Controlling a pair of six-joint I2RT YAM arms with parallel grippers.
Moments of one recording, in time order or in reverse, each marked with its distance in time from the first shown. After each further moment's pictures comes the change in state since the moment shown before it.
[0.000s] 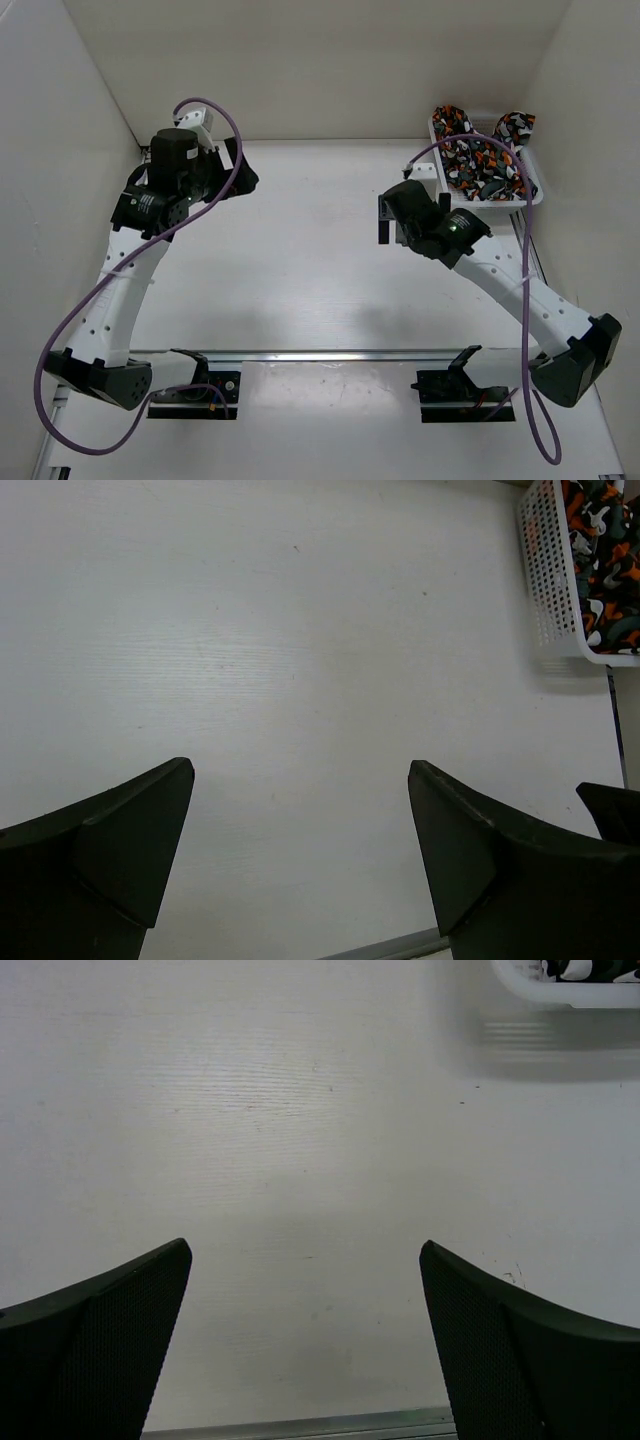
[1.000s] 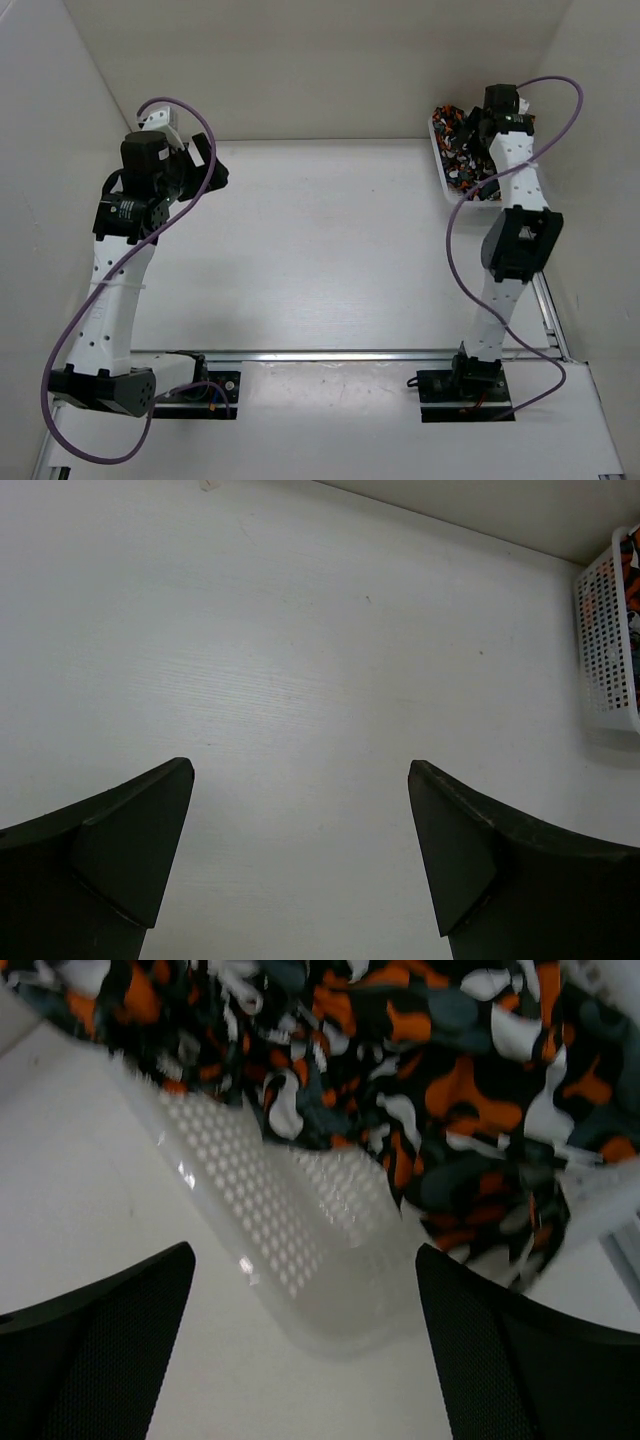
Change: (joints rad) left arm 0.170 -0.060 -0.040 0.030 -0.009 0.034; right arm -0.776 0.748 0.710 0.071 -0.353 -0.044
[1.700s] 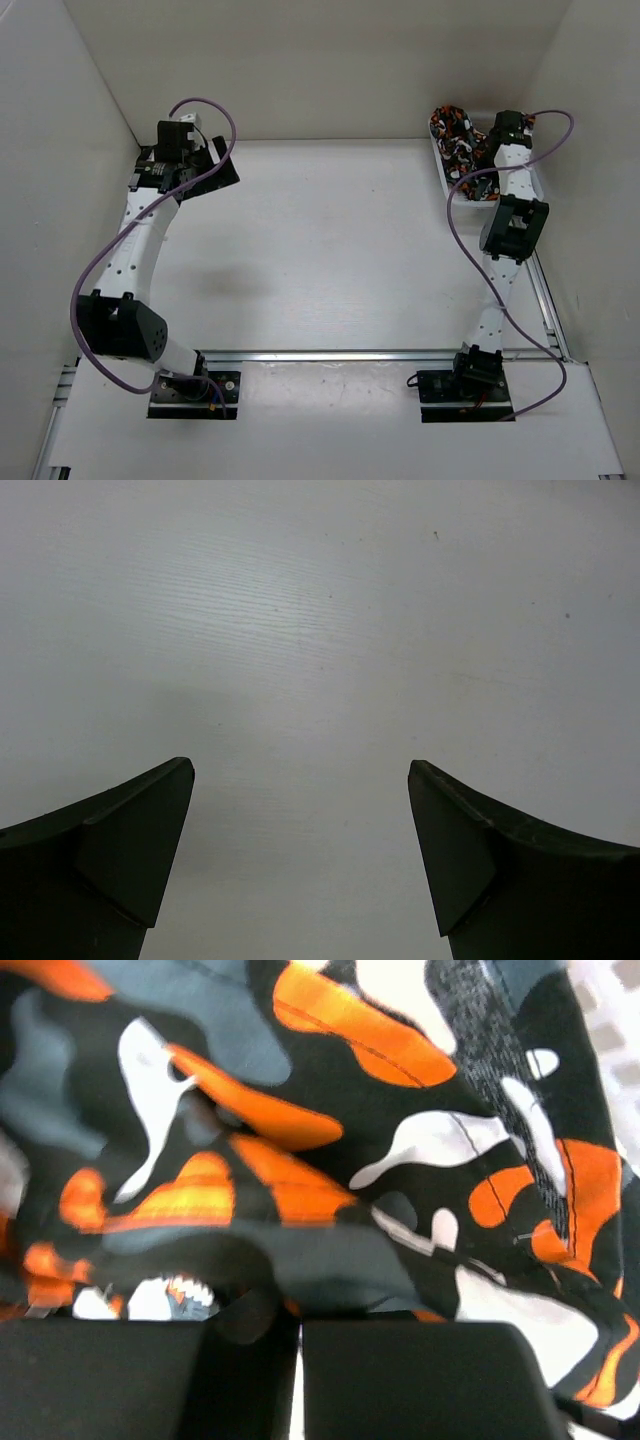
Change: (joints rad) left arm 0.036 0.293 0.025 0.000 0.027 -0.002; right arm -0.157 0.580 0.458 -0.010 -0.061 0.016
